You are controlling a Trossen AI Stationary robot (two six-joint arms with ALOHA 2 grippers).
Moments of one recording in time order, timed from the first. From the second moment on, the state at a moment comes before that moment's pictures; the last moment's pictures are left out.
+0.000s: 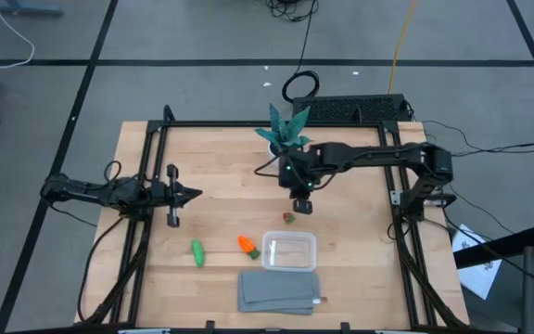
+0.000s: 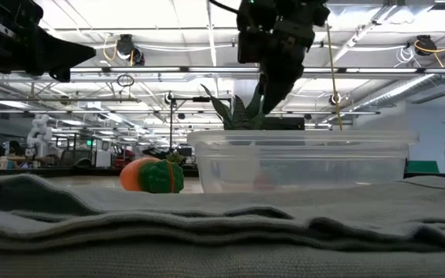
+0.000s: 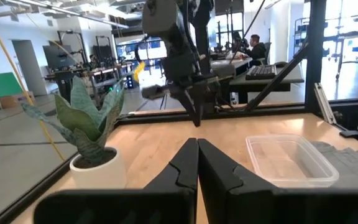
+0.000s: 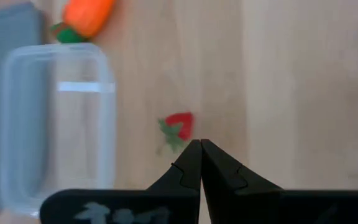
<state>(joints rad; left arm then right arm) -0.16 0.07 0.03 0.13 -0.25 0.13 -0.14 1.73 1.39 -0.85 -0.22 -0.04</state>
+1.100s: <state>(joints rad) -0.16 0.07 0.03 0.07 -0.25 0.13 -0.11 1.84 1.41 -0.93 -0.16 0.04</state>
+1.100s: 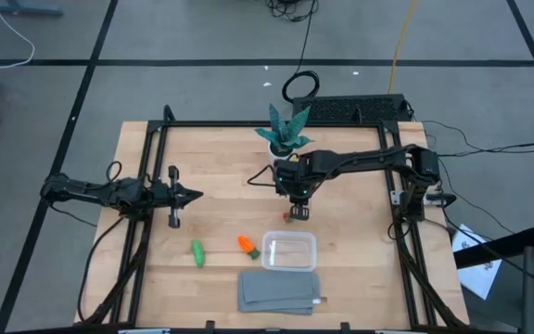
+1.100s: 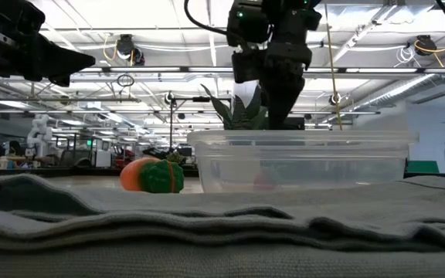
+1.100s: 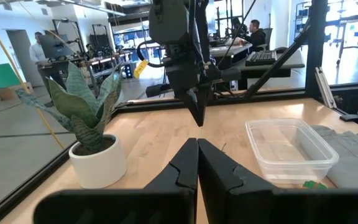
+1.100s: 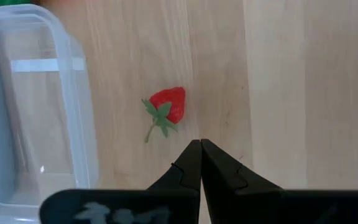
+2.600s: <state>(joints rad) -0.16 0.07 0.03 0.04 -0.25 0.13 -0.08 1.83 1.28 -0.75 -0.24 0.29</state>
